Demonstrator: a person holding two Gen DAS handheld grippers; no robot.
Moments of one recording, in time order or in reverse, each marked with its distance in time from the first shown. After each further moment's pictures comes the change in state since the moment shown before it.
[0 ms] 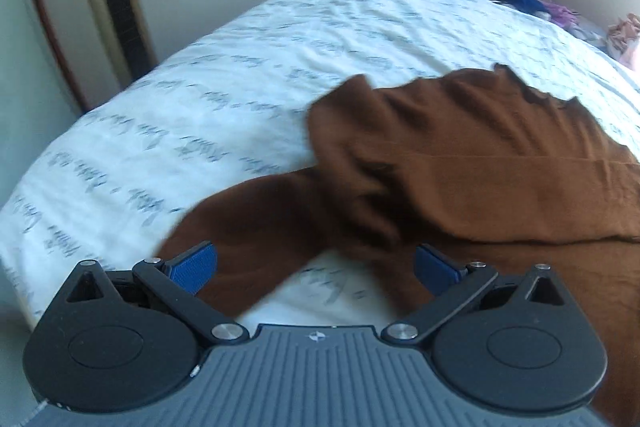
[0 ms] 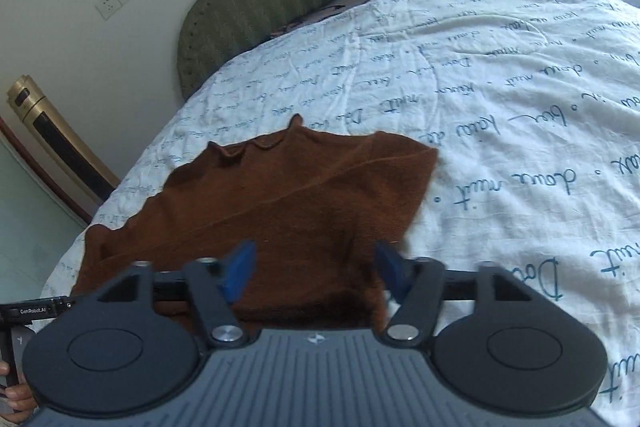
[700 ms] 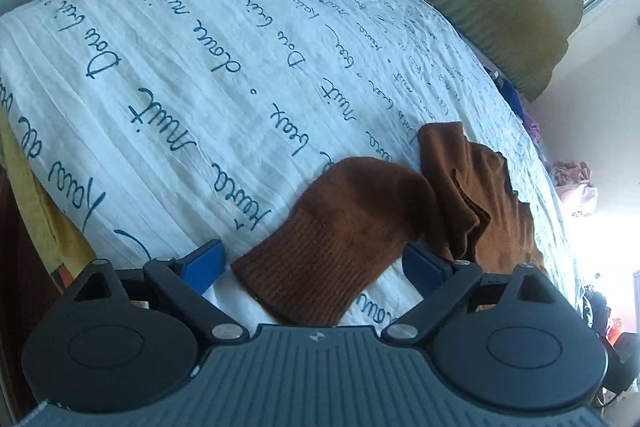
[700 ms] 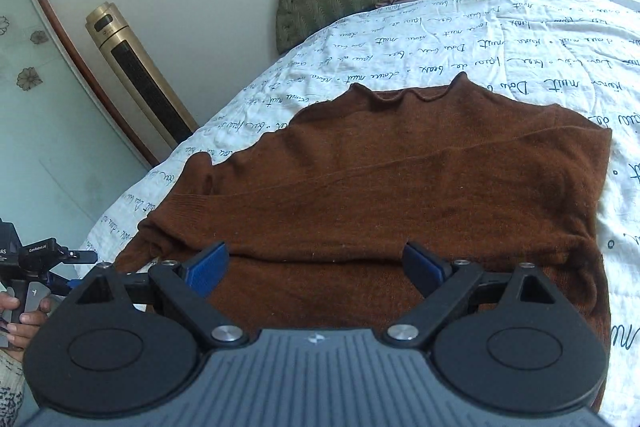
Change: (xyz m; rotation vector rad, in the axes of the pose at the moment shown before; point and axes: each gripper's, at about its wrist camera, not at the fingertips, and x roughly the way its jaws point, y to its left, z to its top) left arm 0.024 0.169 -0.031 -0.470 0.135 -0.449; right arm 0.030 0.097 -0.038 -0.134 0.098 0.131
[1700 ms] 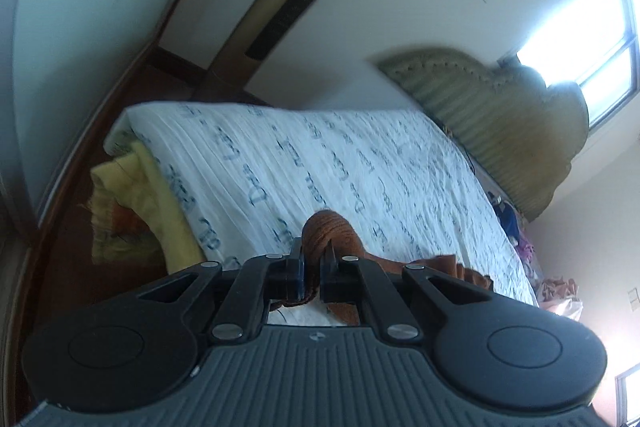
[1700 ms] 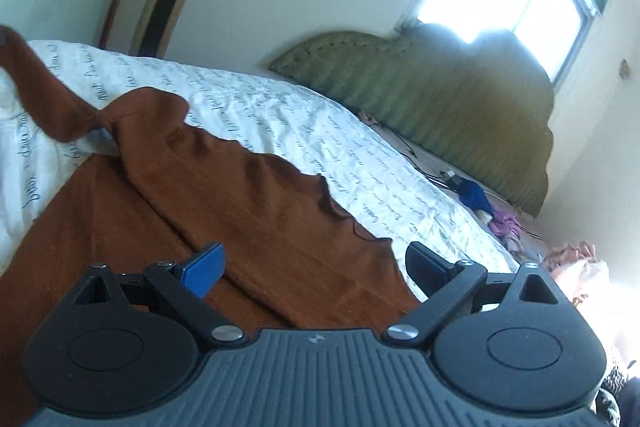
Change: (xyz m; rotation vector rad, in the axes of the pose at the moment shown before) left arm -0.135 0.069 0.009 -0.191 -0.339 0.025; right arm -0.020 0.131 -0.032 -0.849 -0.095 -0.426
